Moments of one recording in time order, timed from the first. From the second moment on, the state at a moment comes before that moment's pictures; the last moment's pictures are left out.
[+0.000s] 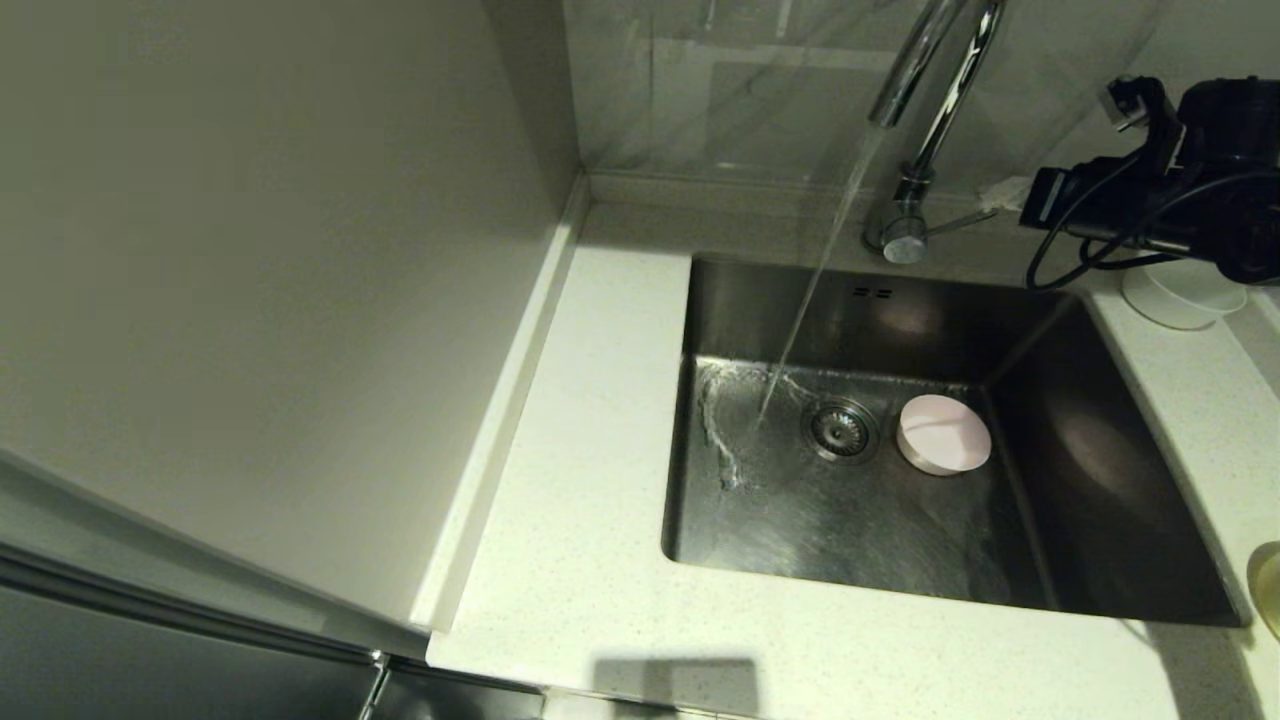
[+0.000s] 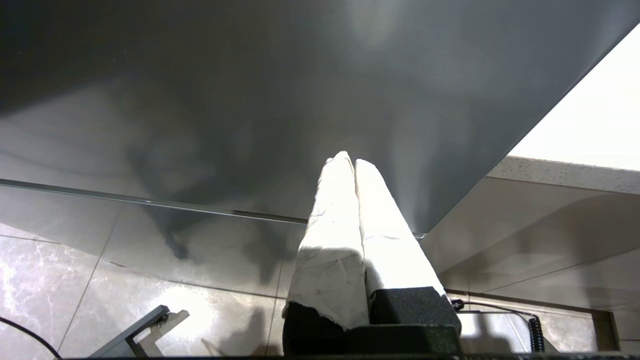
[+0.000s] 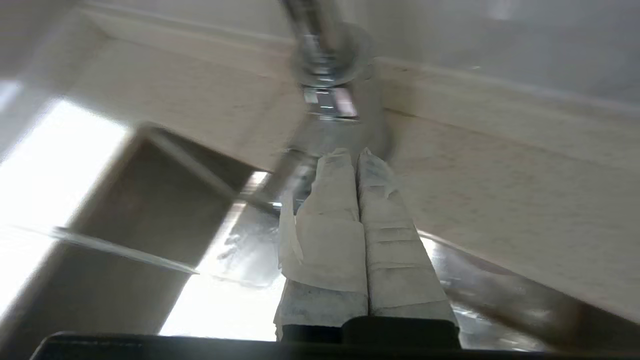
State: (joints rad) left arm 0.00 0.00 0.00 0.00 0.02 -0.02; right arm -0.17 2.12 -1.98 -0.10 0.52 0.10
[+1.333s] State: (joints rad) left arm 0.00 0.00 0.00 0.00 0.02 -0.02; right arm -0.42 2.18 -2.00 0.16 0.20 -0.55
